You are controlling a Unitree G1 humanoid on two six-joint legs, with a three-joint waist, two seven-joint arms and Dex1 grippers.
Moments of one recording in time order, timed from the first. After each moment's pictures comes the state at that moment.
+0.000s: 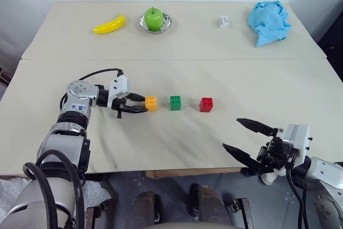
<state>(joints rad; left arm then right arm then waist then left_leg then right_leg) -1.04 0.52 -0.05 1.28 -0.01 -0.47 -1.41 0.25 -0.60 -0.29 -0.55 0.63 0.22 0.93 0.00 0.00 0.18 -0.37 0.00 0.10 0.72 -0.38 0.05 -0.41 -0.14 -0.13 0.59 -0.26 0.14</state>
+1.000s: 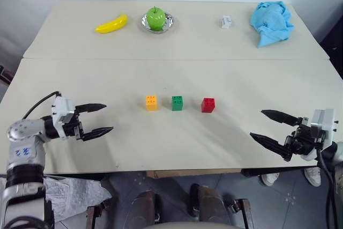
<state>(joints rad) -0.29 0.72 0.34 0.40 -0.41 -0.05 -1.32 0.06 -0.74 -0.42 -0.13 0.68 0.18 1.20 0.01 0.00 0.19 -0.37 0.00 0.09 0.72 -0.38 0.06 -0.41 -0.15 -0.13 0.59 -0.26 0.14</state>
